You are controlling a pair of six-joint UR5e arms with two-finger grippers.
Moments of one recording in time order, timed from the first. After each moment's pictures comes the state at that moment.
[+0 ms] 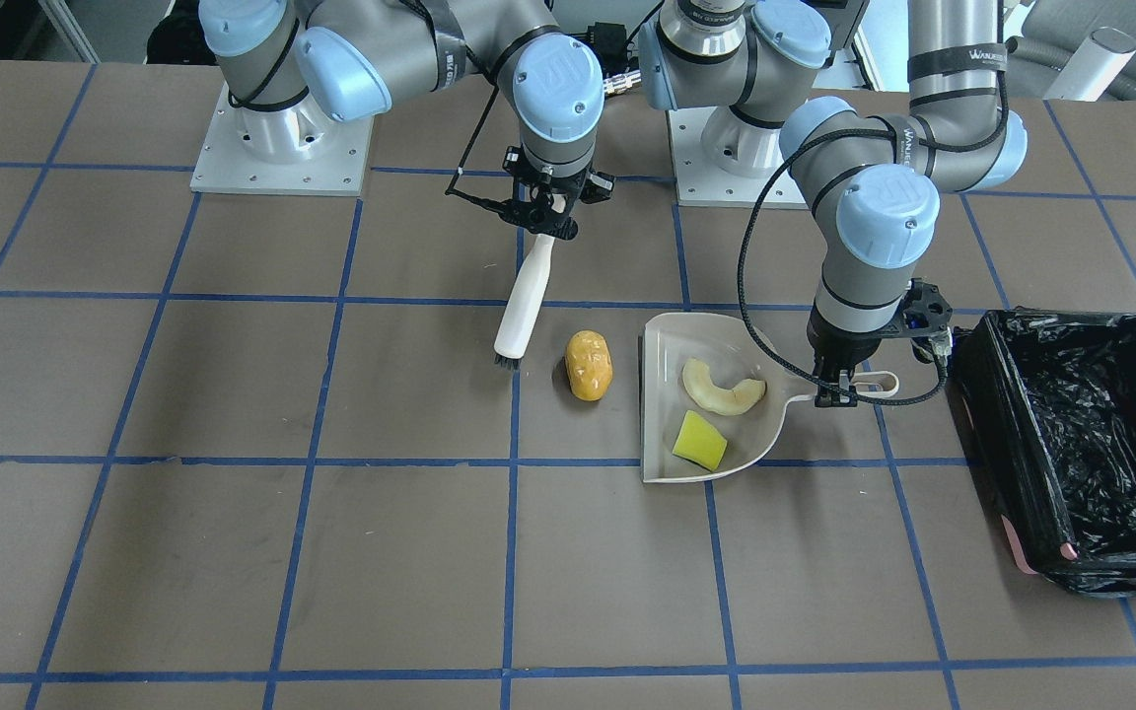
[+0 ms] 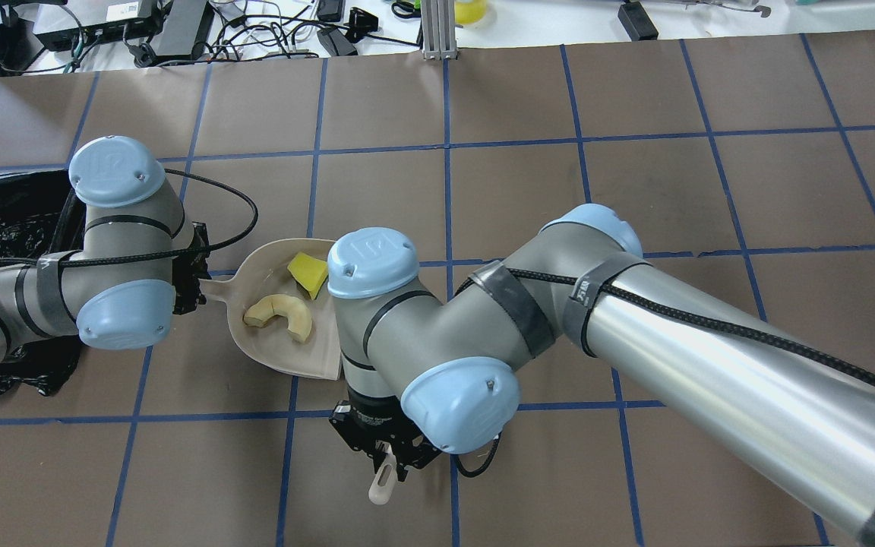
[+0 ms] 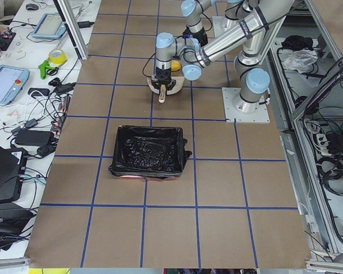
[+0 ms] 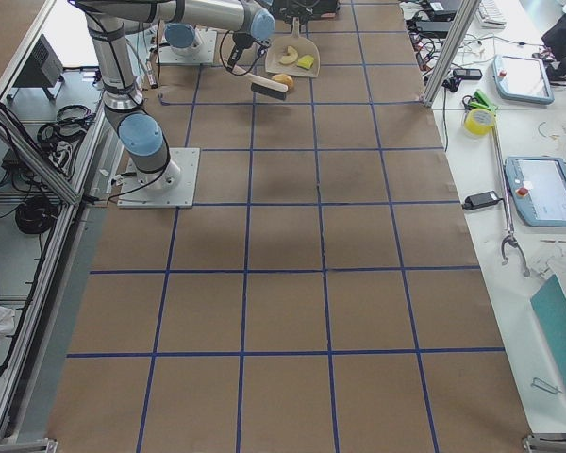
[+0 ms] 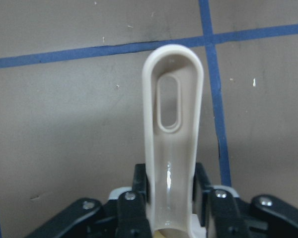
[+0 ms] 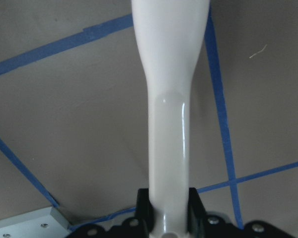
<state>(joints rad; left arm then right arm) -1.42 -1.71 -2.12 -0.82 1.76 -1.34 2.24 -1.32 1.84 -1.76 -1.26 0.93</state>
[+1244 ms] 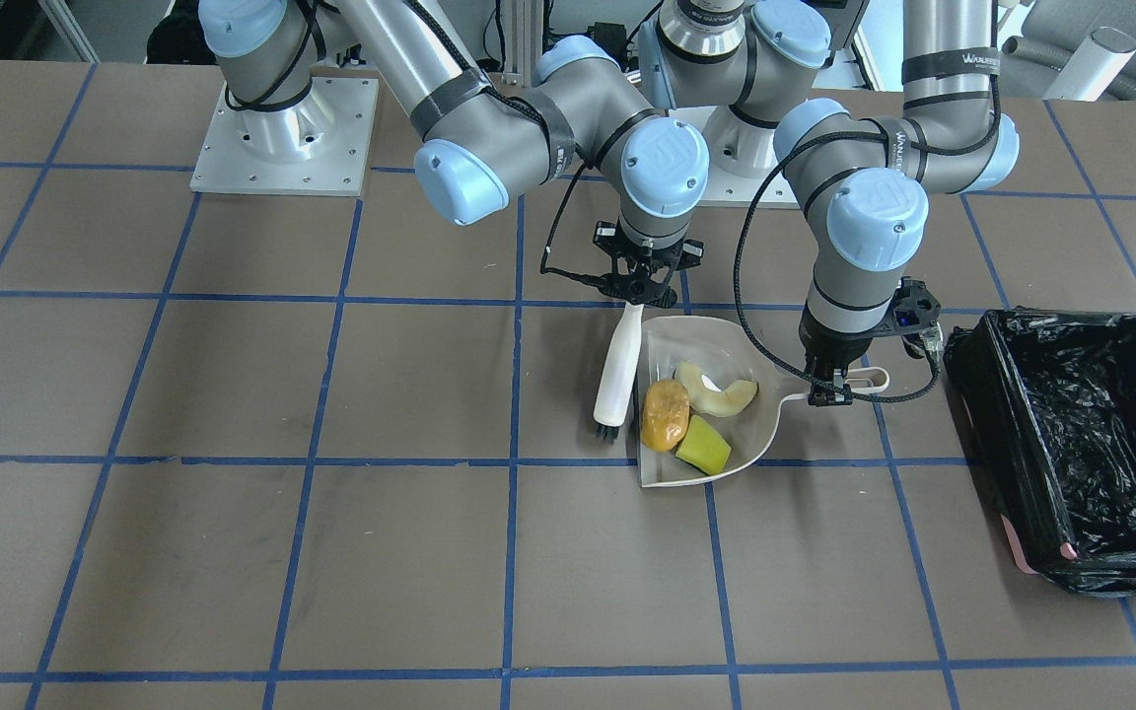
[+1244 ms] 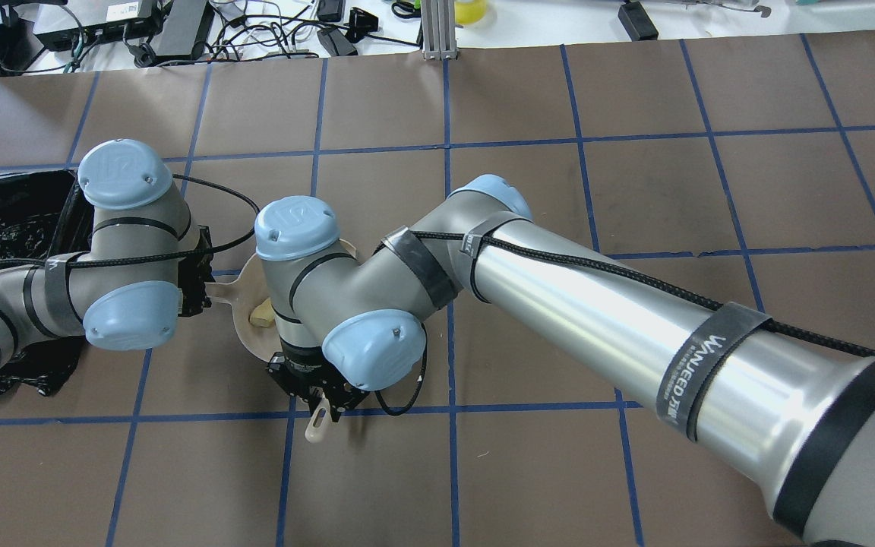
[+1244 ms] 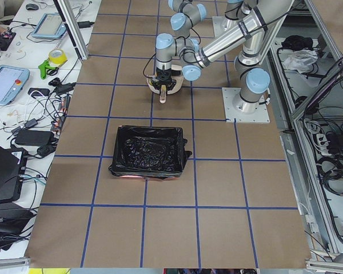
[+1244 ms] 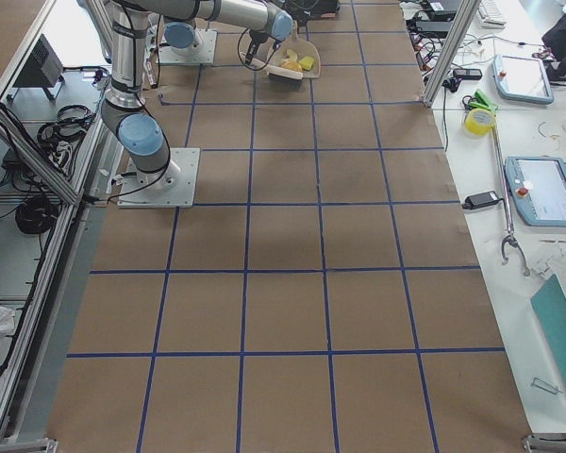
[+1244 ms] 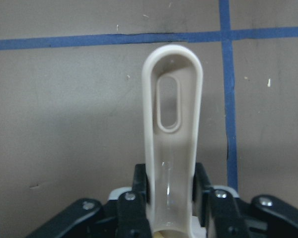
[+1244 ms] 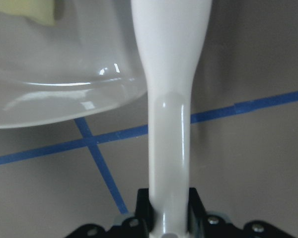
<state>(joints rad) -1.42 -1.73 -2.12 -0.81 1.76 -1.39 2.27 -1.08 1.58 -1.87 -1.25 0.89</state>
